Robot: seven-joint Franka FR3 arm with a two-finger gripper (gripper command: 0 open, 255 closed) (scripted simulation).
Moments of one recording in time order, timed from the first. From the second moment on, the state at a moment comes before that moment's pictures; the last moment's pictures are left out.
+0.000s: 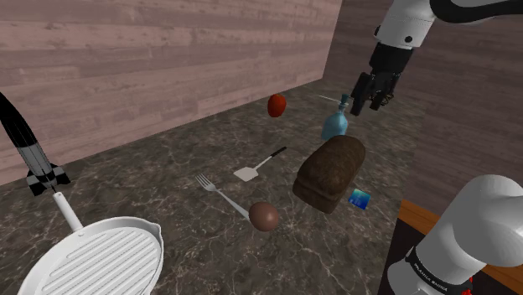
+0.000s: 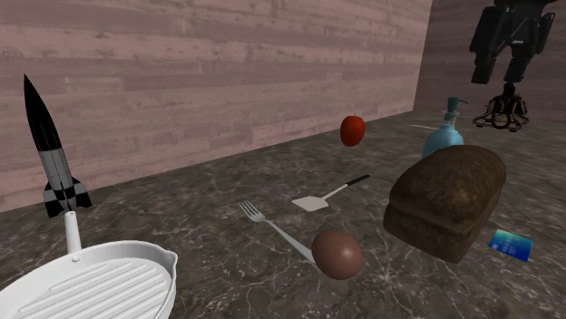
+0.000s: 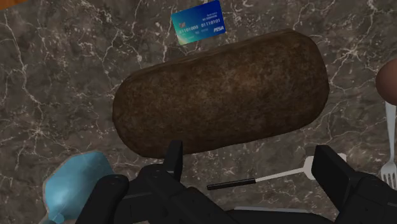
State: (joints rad) arm 0.01 -0.79 0.05 -2.33 0.02 1.60 0.17
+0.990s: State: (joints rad) arm 0.06 -0.48 0.25 -2.32 0.09 1.92 0.35
